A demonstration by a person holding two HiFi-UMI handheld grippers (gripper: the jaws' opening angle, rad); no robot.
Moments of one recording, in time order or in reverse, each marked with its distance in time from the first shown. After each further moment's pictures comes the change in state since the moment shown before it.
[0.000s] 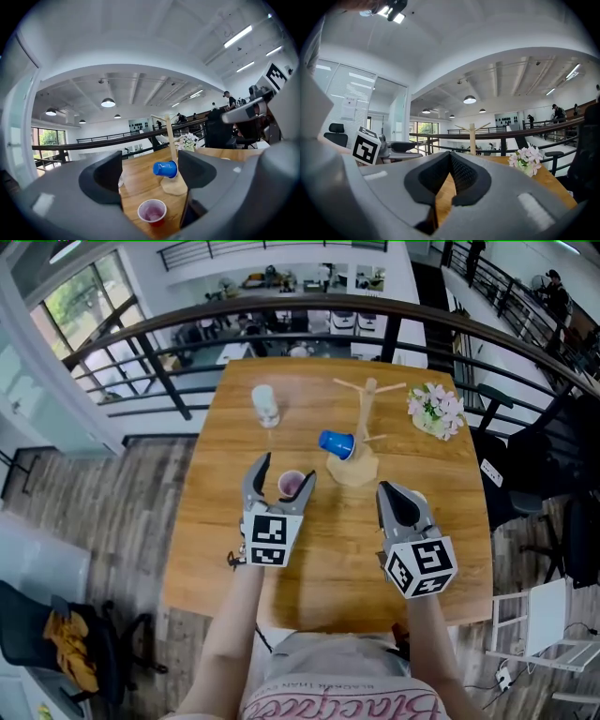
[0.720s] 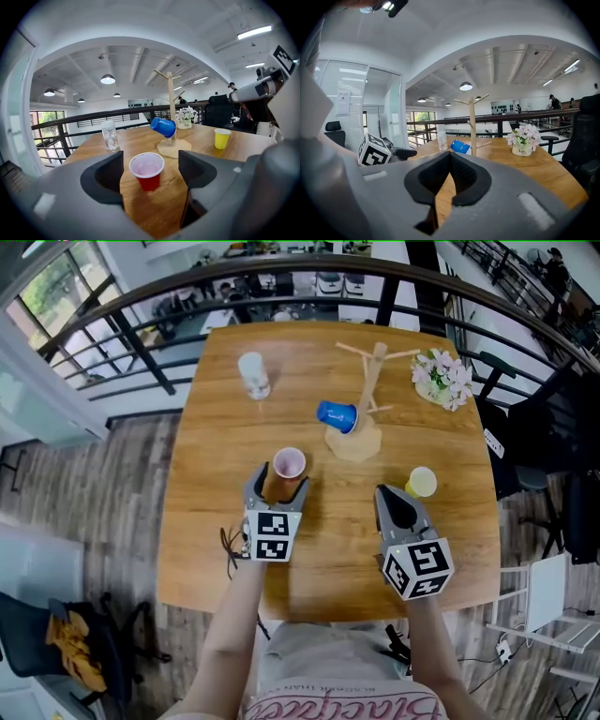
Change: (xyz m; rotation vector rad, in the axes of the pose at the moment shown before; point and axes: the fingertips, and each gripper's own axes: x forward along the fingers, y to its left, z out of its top) left arm 0.012 -0.013 -0.132 -0.078 0.255 -0.035; right arm 0.003 0.006 -0.077 0.046 0.168 -0.040
